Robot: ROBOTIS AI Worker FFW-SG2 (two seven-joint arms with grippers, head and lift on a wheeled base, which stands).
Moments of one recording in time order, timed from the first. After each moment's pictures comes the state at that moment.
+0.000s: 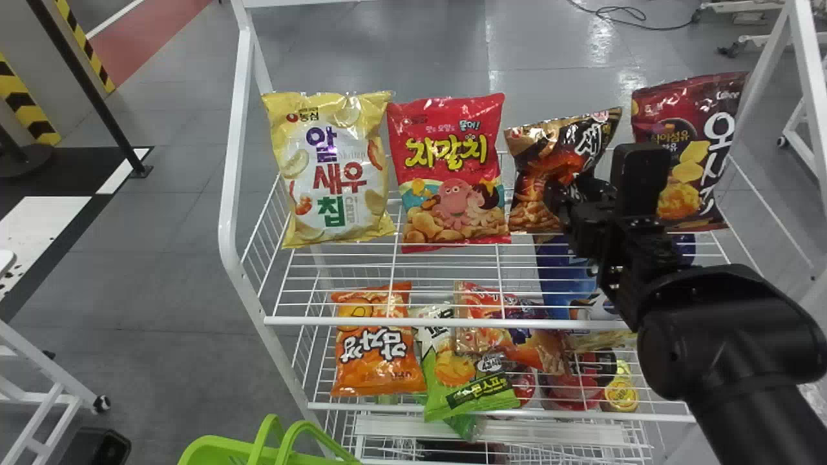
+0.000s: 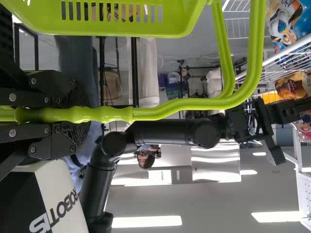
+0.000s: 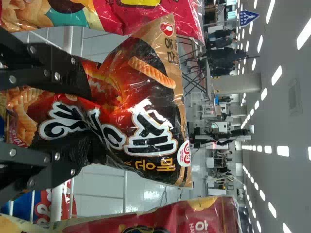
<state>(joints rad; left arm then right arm) 0.57 0.49 0.41 -2.06 0.64 1.57 -1.52 -0.29 -0.04 0.22 -1.37 -0.17 0.30 -0.06</state>
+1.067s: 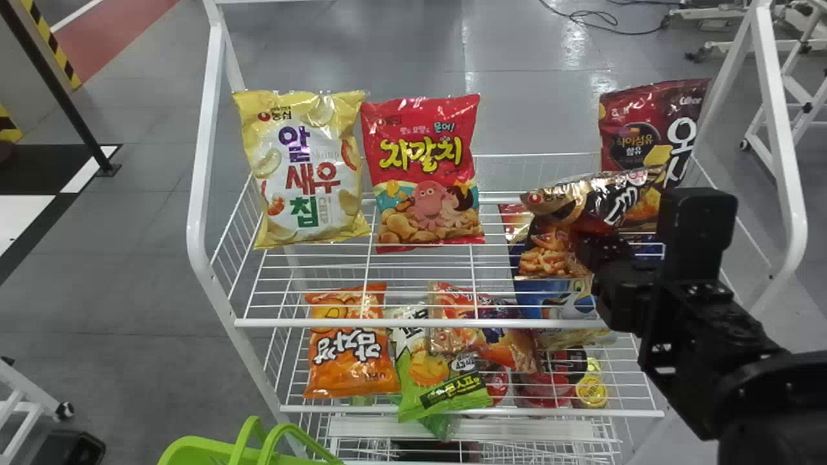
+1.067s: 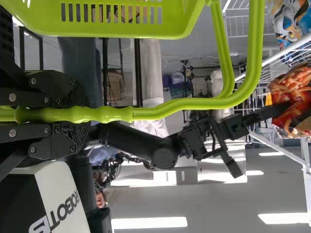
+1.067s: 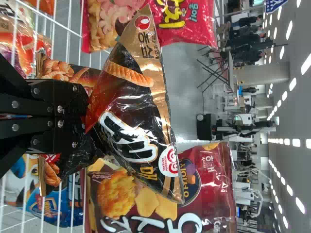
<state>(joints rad) 0.55 0.49 0.38 -2.07 0.64 1.57 -1.51 0.14 -0.08 0.12 -2.14 -0.14 0.78 -0.06</state>
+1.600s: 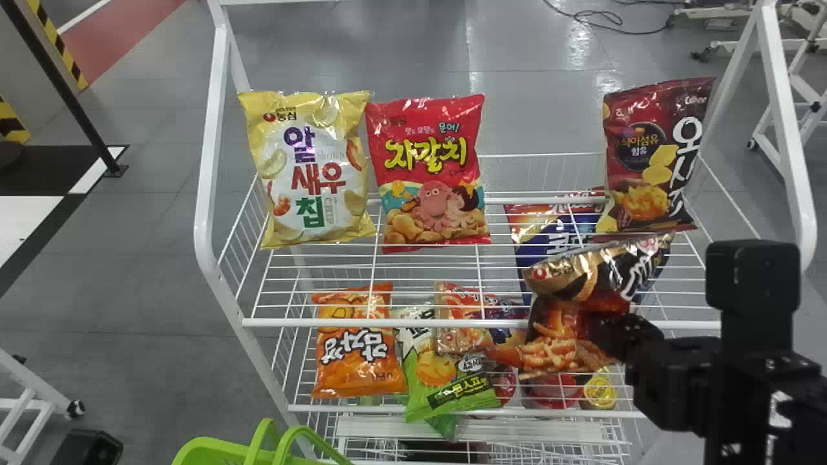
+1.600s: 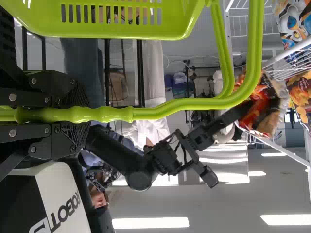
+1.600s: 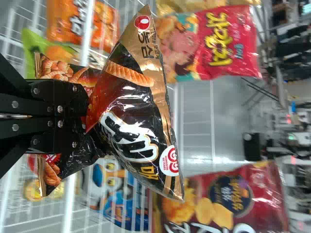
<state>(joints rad) 0.55 0.49 0.37 -2.07 0.63 1.57 -1.51 0.32 -0.11 0.07 -2.50 -0.27 1.21 -0.04</state>
